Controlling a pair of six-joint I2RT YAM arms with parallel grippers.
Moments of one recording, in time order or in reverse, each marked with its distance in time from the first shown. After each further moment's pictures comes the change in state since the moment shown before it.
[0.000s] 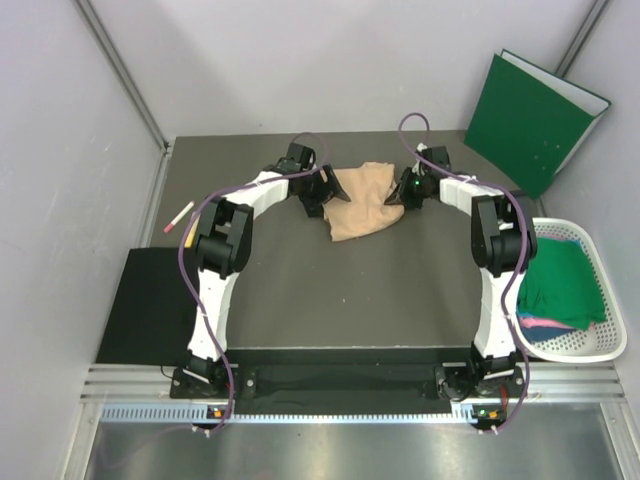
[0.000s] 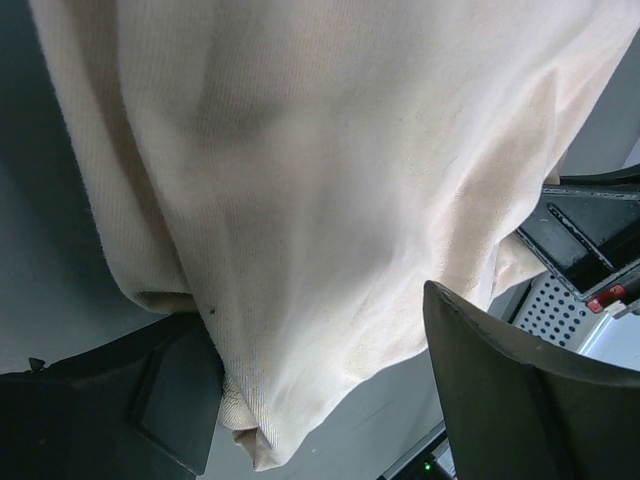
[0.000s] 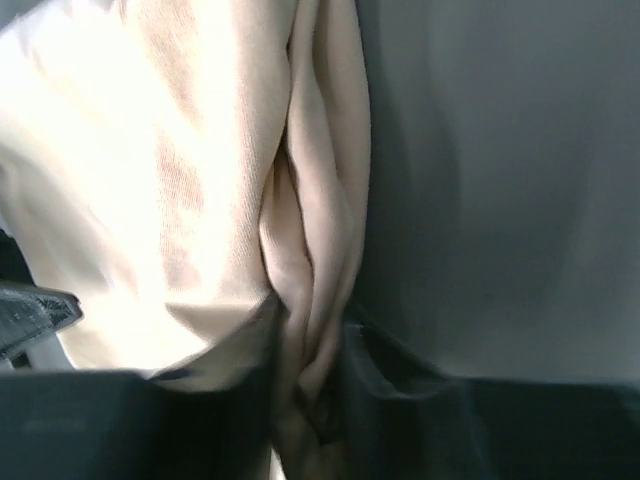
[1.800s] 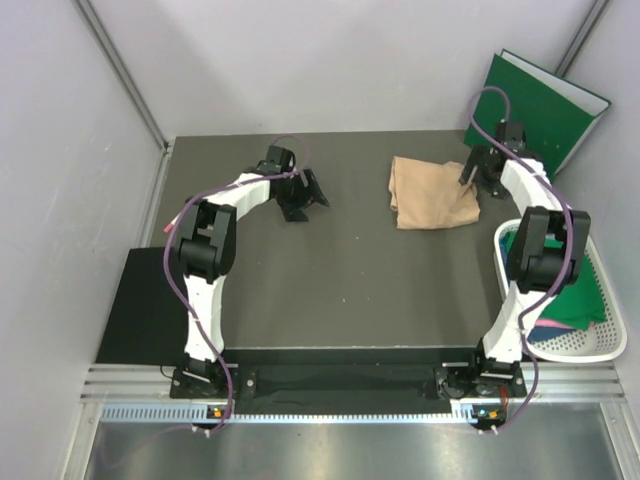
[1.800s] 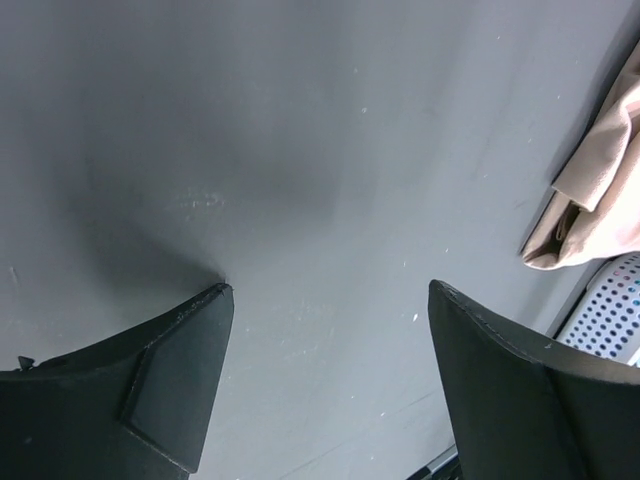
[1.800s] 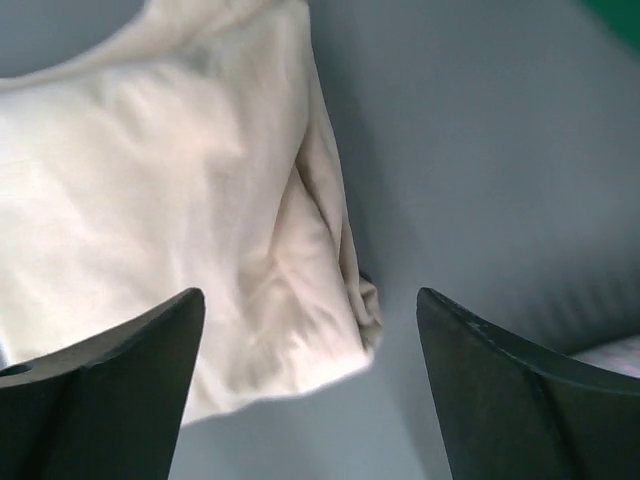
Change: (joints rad) left arm 0.082 -0.119 -0.151 -0.040 -0.048 0.109; right arm -0.289 -0.201 0.089 -0.344 0.457 -0.236
